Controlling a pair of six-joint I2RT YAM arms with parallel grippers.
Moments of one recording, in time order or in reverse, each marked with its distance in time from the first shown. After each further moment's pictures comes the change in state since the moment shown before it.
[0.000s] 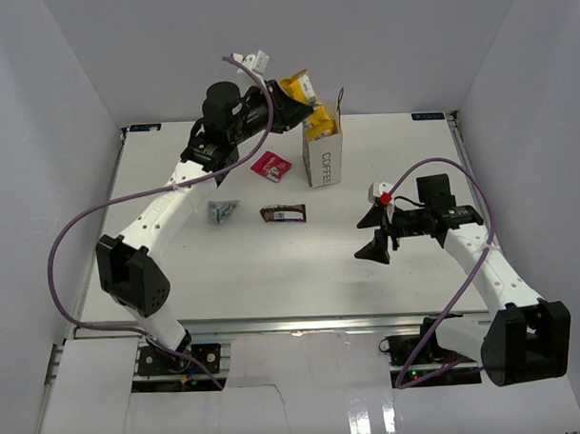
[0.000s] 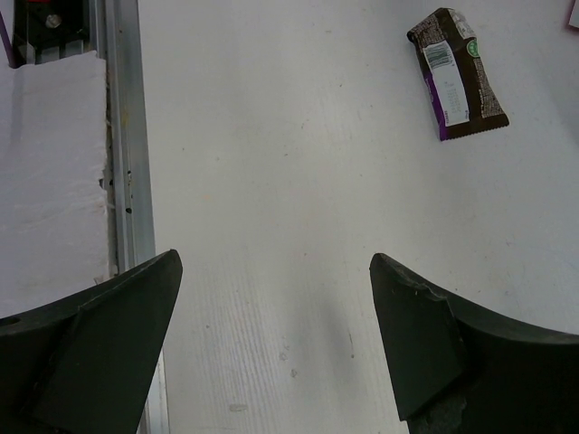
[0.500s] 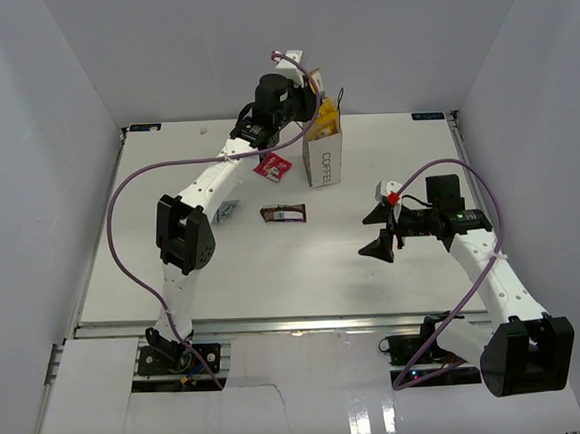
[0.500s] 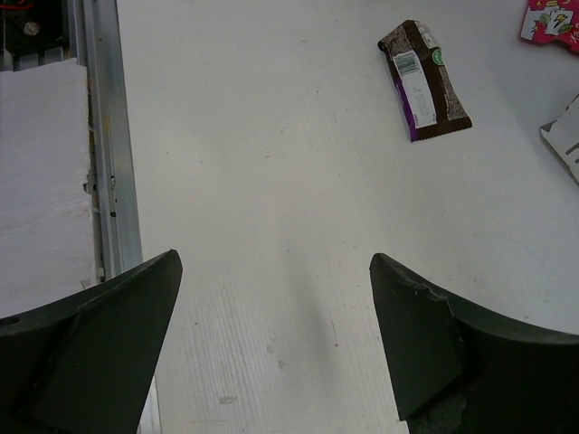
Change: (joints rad) left arm -0.074 0.507 0.507 -0.105 -0.331 0.252; right arm -0.042 -0.060 -0.001 0.000 0.000 0.003
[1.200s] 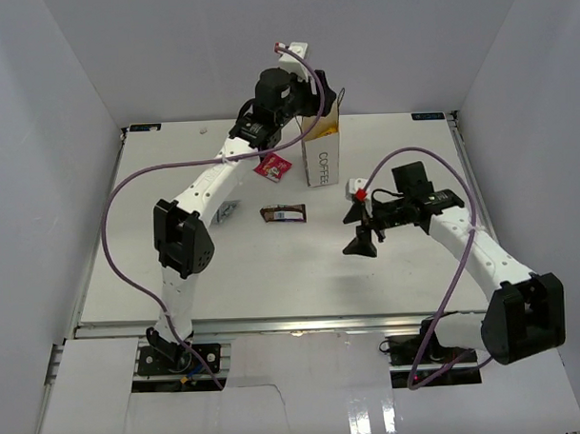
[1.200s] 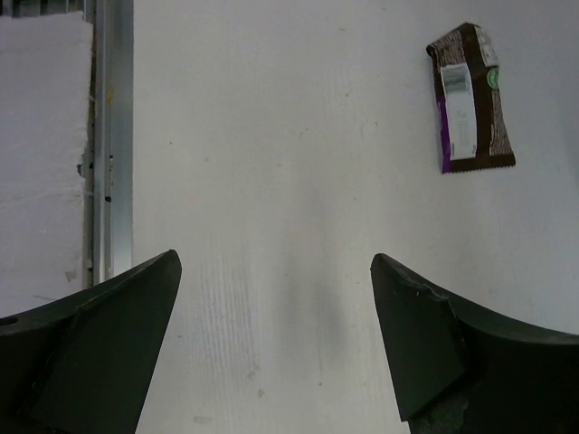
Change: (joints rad) left arm -0.031 -0.014 0.035 -0.023 -0.050 0.063; right arm 0.151 0.163 0.106 -0.010 0.095 -0.001
